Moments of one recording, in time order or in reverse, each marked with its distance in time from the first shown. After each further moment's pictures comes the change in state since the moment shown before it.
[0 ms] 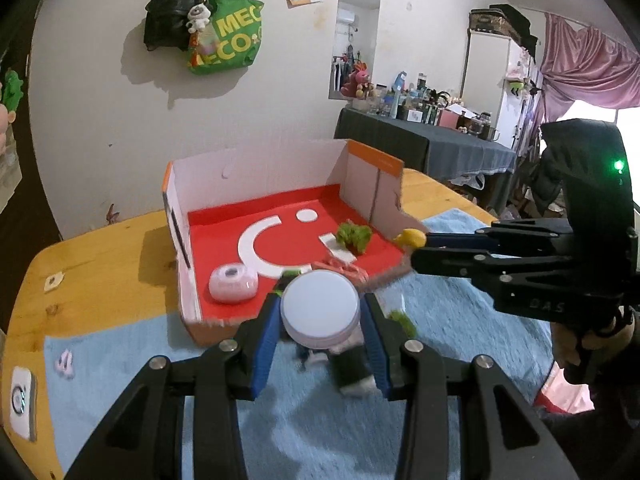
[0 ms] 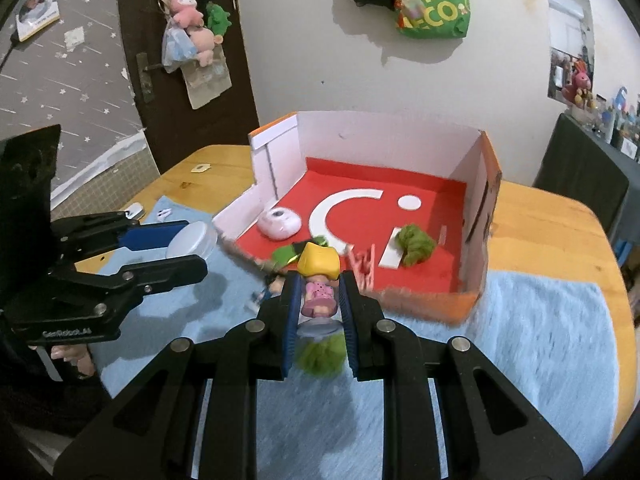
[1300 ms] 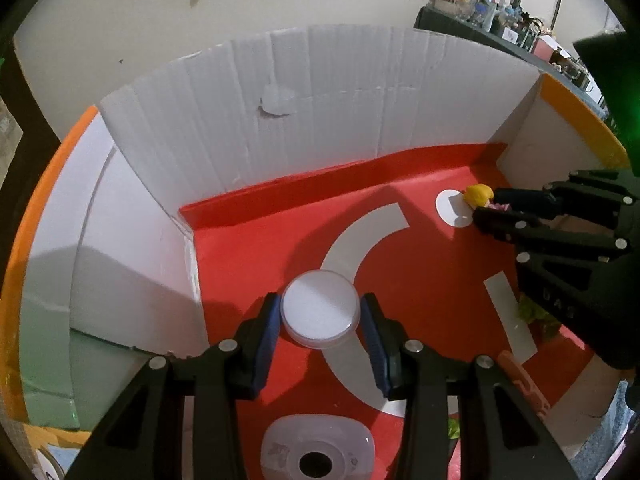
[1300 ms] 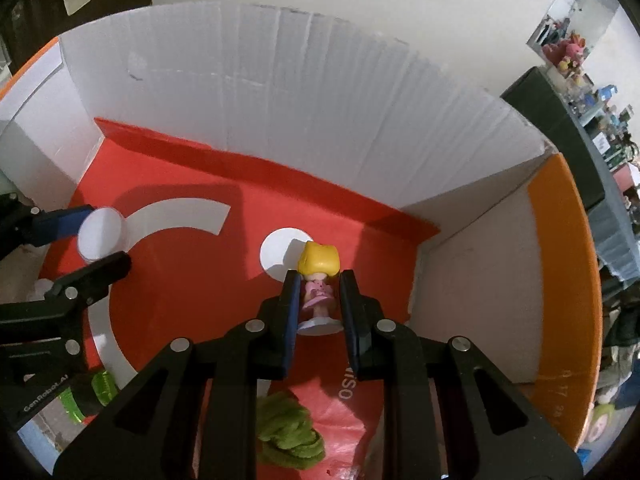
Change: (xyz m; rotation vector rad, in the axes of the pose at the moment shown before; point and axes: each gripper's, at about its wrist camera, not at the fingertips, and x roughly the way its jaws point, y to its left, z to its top) left arm 0.204 0.089 0.065 -0.088 0.429 0.184; right arm 0.197 -0.083 0.086 -0.028 0.470 -0.353
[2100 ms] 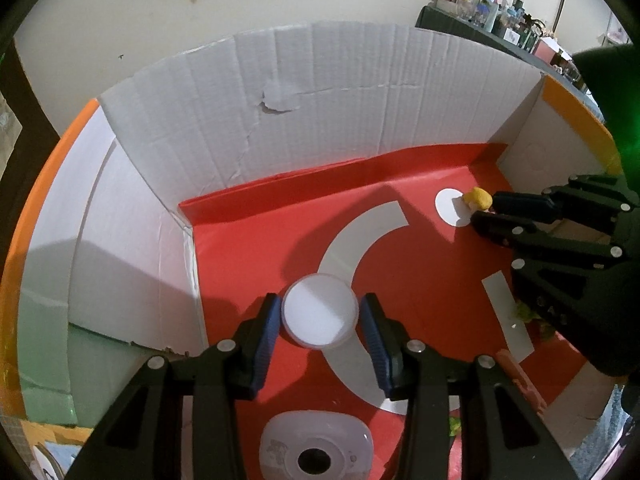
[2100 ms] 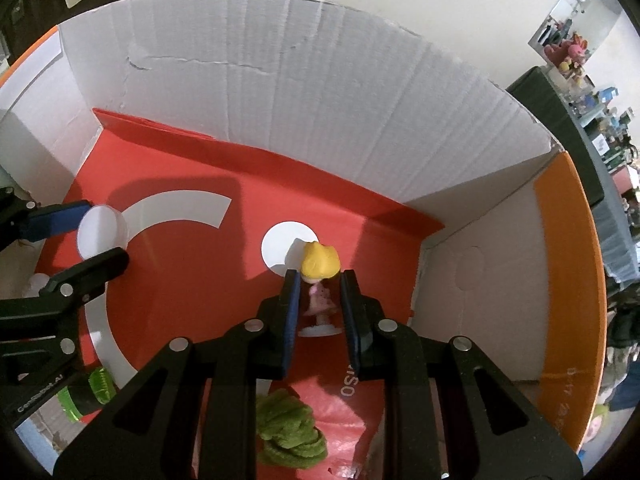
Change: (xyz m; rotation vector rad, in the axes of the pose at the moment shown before) left arm -0.006 0.006 0.000 -0.010 0.009 -0.011; right arm 0.002 0.005 -0.005 -0.009 0.012 -0.017
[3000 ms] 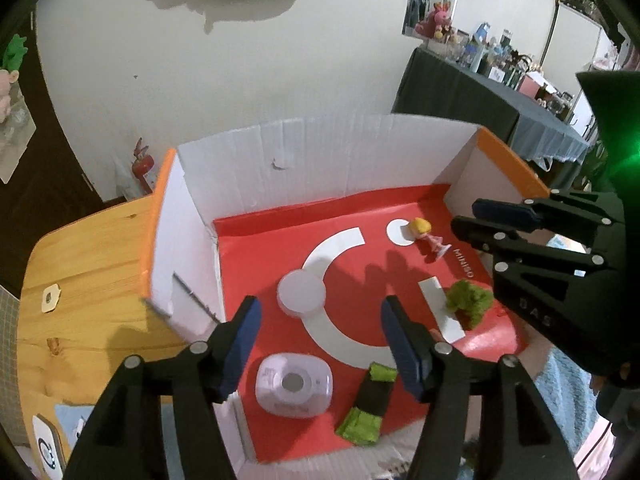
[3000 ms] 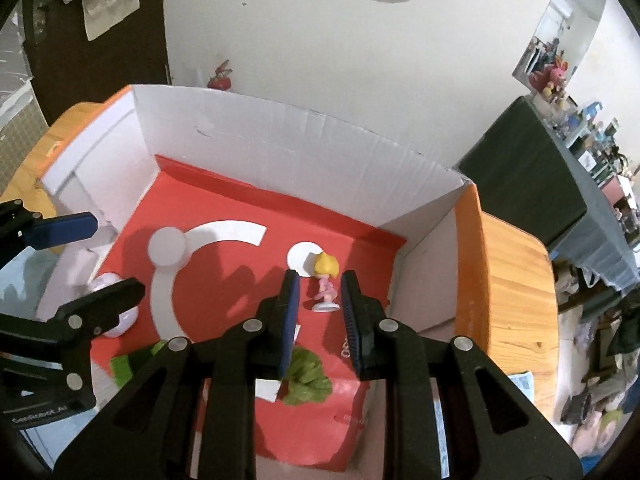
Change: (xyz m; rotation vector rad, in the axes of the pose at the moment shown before) left arm -0.069 -0.013 -0.009 -0.040 -0.141 -0.039; right arm -0.078 -0.013 -0.009 0.018 -0.167 0.022
